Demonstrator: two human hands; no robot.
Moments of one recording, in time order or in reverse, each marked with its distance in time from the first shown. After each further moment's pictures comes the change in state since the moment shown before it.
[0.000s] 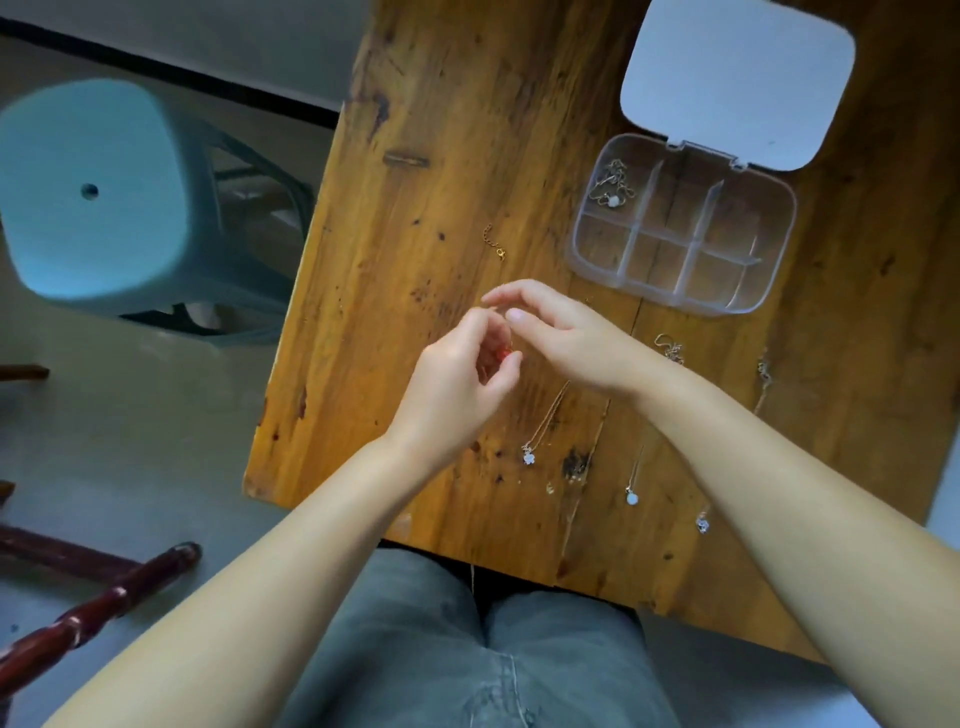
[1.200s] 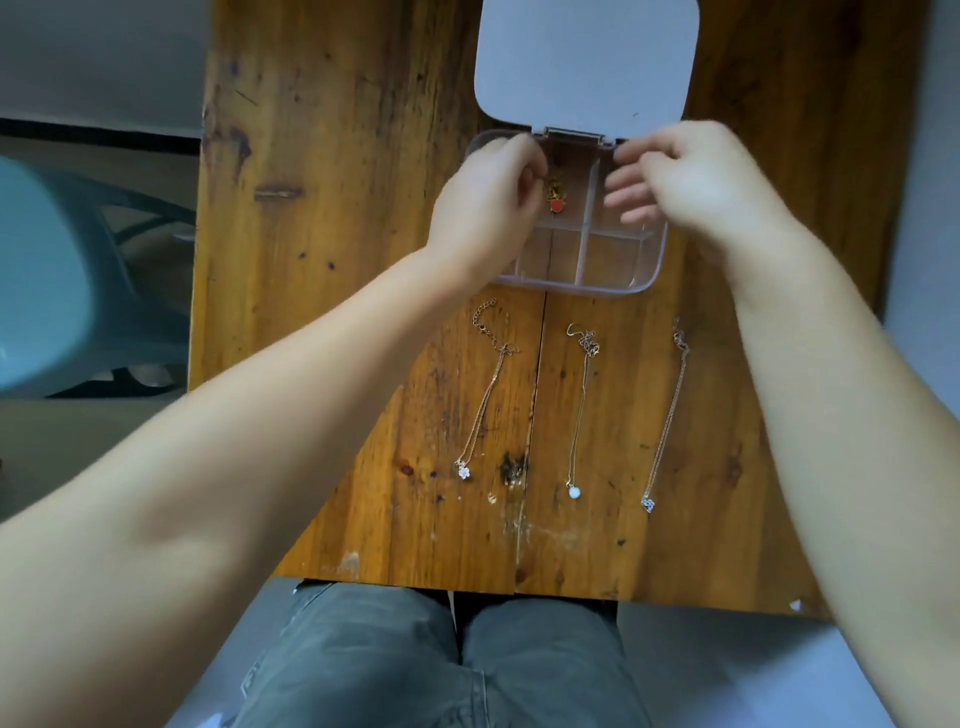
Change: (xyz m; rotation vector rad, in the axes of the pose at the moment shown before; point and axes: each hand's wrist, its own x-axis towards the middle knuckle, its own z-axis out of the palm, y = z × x) left_hand 0.160 0.066 0.072 0.284 -0.082 0.269; right_hand -0.025 0.042 -0.156 0.109 0.682 0.301
